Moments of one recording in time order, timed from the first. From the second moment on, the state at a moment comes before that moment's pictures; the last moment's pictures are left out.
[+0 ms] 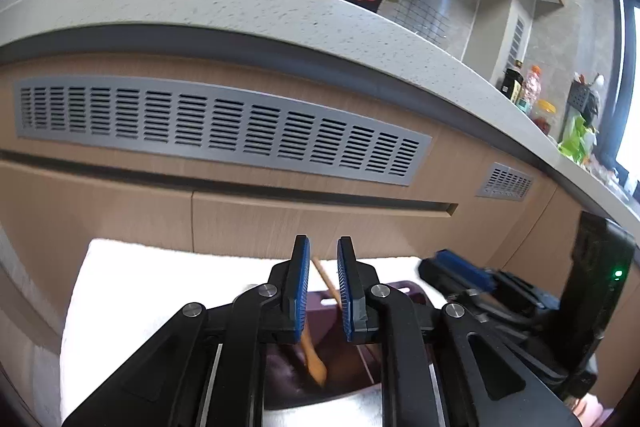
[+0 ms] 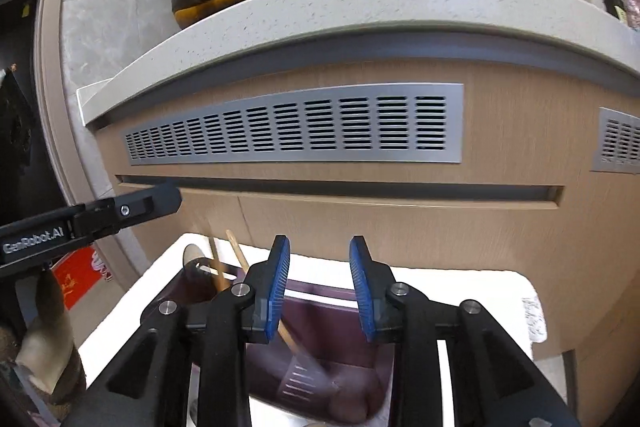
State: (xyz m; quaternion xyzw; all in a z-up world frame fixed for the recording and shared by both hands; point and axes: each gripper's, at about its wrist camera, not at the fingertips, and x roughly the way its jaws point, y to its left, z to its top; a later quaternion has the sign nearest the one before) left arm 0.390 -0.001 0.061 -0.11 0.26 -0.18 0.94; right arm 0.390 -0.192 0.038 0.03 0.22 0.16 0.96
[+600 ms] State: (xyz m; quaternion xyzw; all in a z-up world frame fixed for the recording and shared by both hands) left arm 0.276 0.015 -0.009 -0.08 0.37 -0.12 0.92; right arm 0.281 -0.215 -0.001 -0.07 0.31 0.08 0.94
